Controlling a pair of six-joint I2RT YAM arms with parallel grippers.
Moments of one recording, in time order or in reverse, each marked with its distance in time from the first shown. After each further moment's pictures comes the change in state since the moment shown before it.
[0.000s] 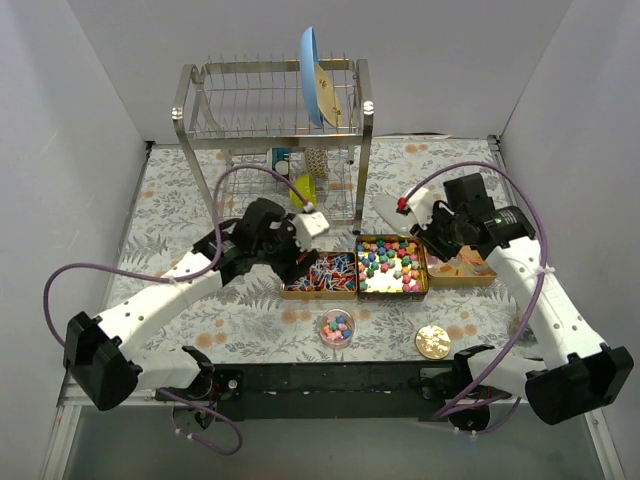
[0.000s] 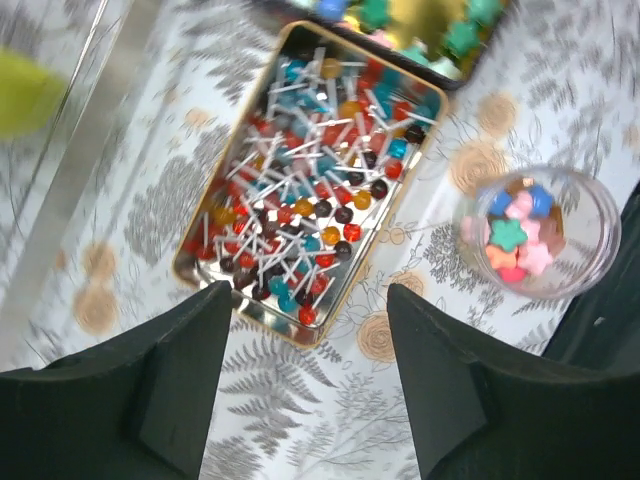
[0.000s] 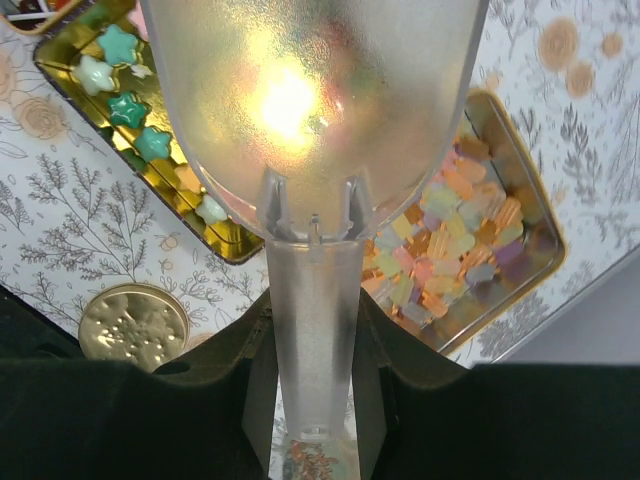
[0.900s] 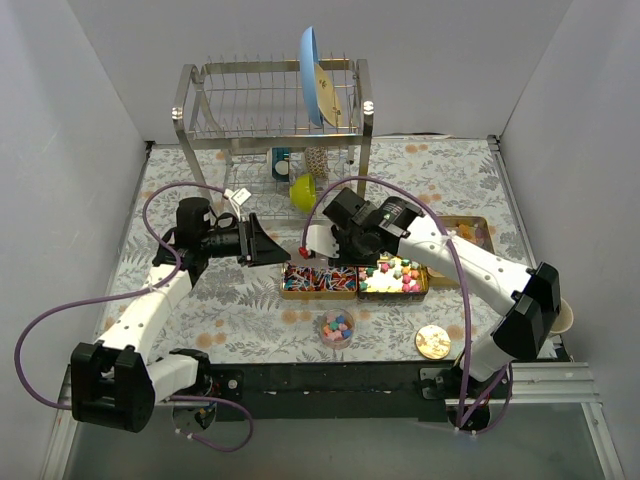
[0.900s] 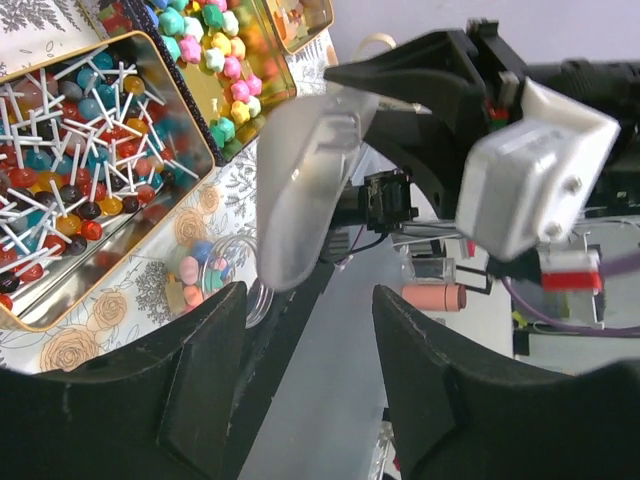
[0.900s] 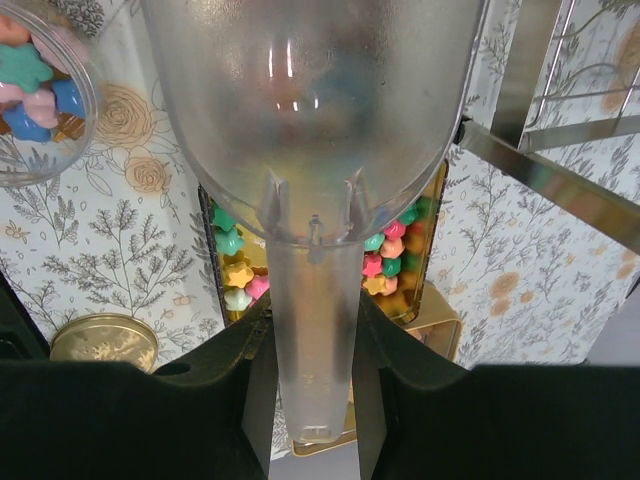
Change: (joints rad) left arm 0.587 -0.127 -0.290 0.379 0.867 -0.980; right arm 0.626 0.423 0.312 -0.077 0.214 -0.092
